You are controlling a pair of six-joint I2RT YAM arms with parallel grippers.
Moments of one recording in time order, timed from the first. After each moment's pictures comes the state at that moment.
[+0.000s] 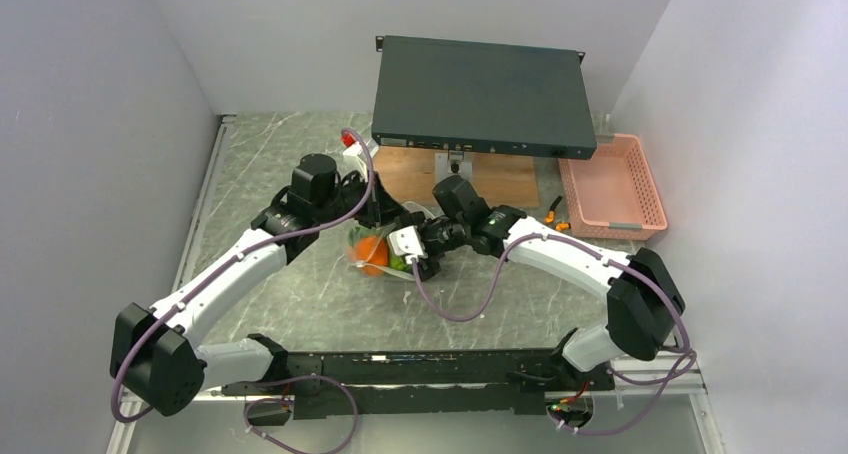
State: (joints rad) left arm -0.53 1.20 0.95 -0.11 0.54 -0.52; right arm 0.81 1.47 1.05 -0.31 -0.70 -1.05
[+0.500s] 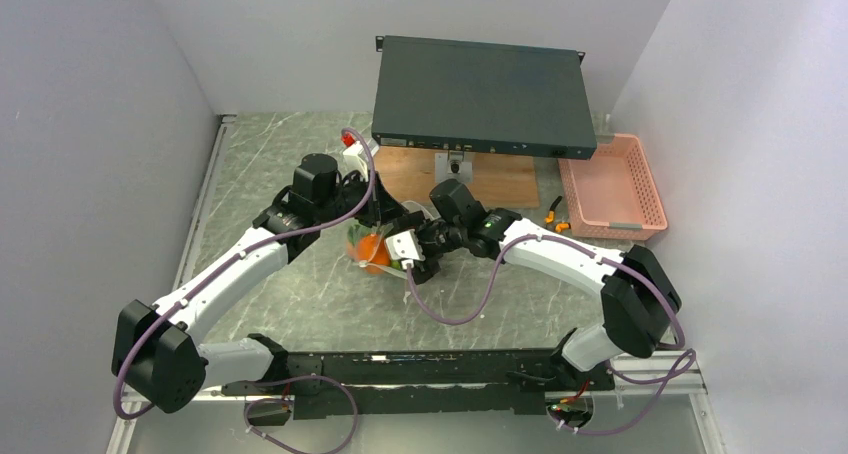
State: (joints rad) left arm -0.54 1.21 0.95 -0.10 0.53 -0.52; right arm 0.83 1.49 1.03 -0.28 -0.64 -1.09
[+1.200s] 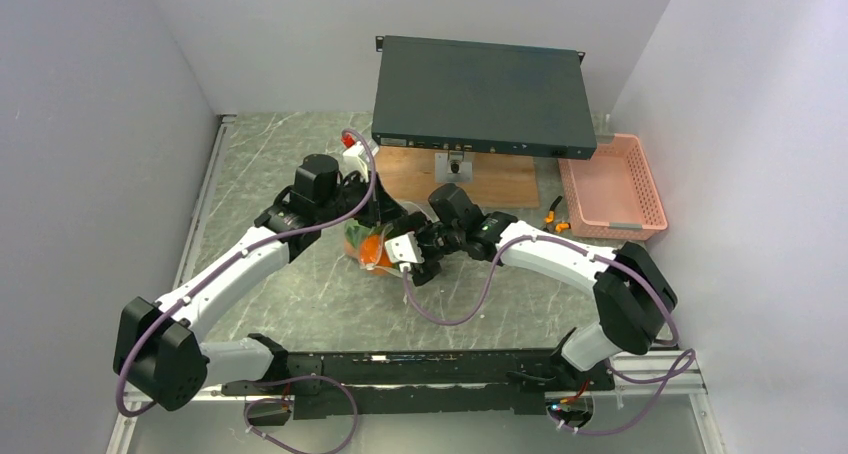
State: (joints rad) left arm -0.53 1.22 0.94 -0.10 0.51 -0.51; right arm 0.83 1.52 0.99 -0.23 -0.57 -1.11
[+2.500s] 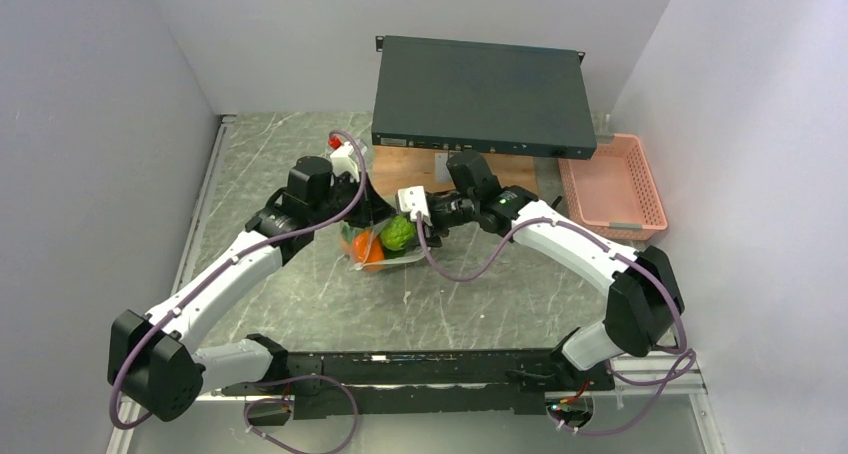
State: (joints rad) left arm -0.51 1.17 0.94 -0.20 0.40 -0.52; right arm 0.71 1.49 1.14 -0.31 -0.74 -0.87
